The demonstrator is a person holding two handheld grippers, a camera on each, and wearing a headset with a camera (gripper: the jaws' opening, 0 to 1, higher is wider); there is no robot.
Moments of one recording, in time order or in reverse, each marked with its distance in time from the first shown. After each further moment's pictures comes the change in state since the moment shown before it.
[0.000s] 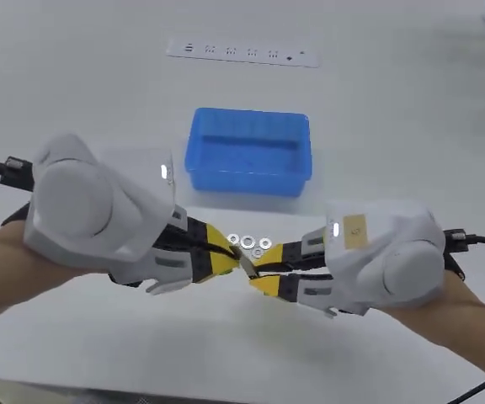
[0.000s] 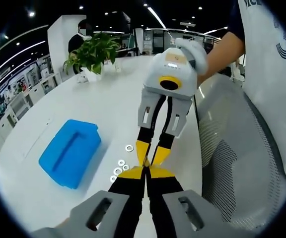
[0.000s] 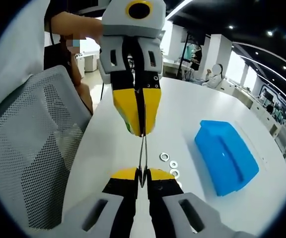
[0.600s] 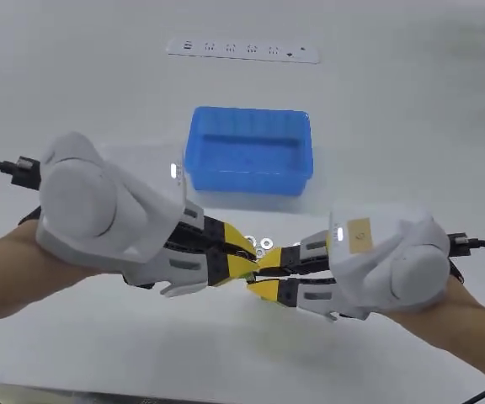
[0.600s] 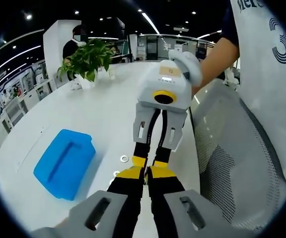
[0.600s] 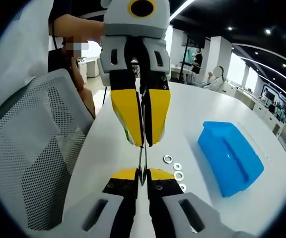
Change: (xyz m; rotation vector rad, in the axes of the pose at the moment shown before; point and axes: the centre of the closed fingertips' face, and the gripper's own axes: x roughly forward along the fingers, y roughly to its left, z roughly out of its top) left arm 0.011 -0.006 0.015 0.024 -0.050 -0.057; right arm 0.003 0.005 0.000 0.025 -0.049 0.026
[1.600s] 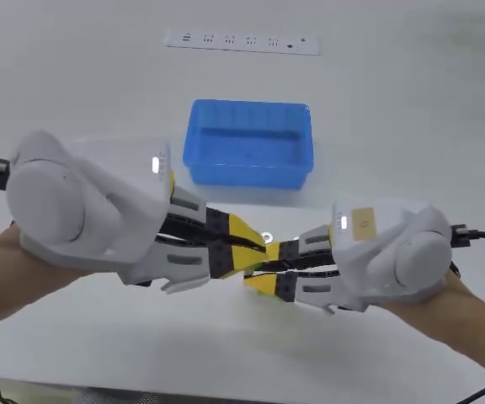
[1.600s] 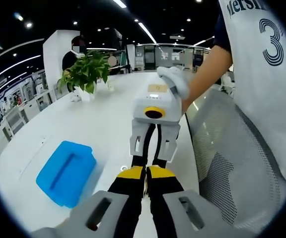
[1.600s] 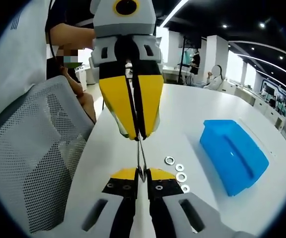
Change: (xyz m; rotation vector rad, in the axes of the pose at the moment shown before) left arm -0.007 -0.005 0.015 0.037 -0.091 0.005; right arm 0.004 0.000 0.002 0.041 -0.035 0.017
